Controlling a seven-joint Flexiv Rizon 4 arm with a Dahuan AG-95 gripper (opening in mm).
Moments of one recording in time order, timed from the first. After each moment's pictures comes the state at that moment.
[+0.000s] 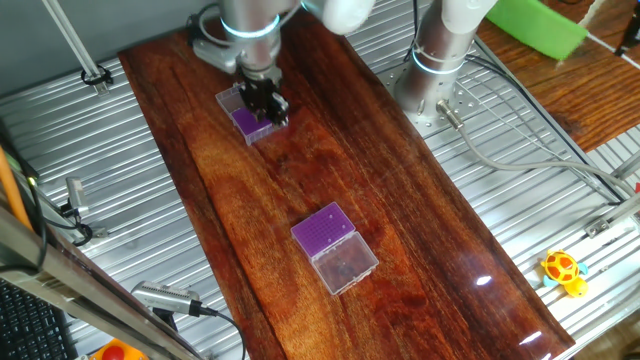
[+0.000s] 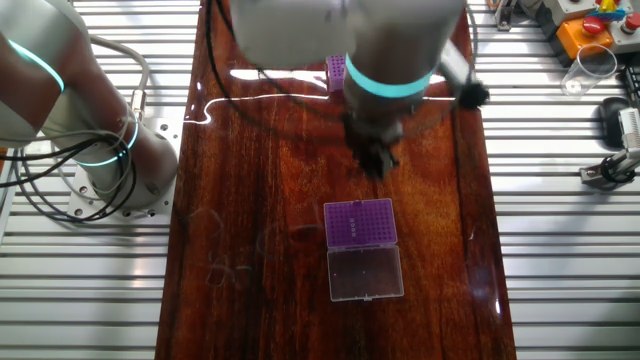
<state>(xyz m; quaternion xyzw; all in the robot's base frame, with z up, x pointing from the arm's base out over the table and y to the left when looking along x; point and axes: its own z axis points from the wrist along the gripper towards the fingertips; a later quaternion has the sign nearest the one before) 0.434 -0.012 0.100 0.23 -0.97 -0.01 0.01</state>
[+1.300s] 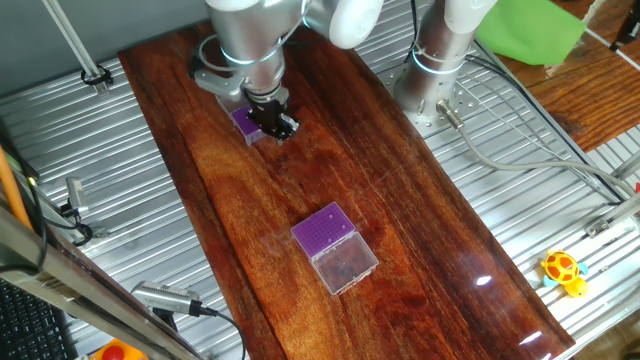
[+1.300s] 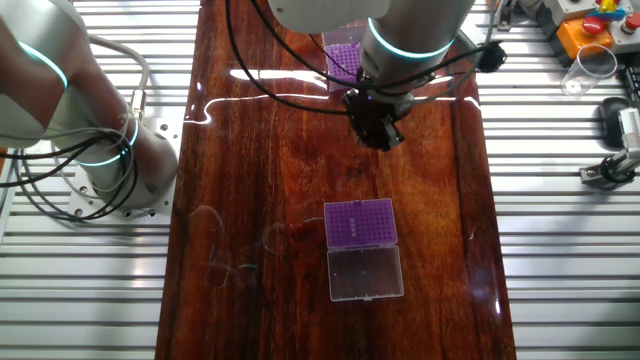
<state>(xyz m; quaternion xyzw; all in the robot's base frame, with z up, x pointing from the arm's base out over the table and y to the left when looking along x) 0.432 0.022 0.102 0.32 -0.95 -0.03 0.04</state>
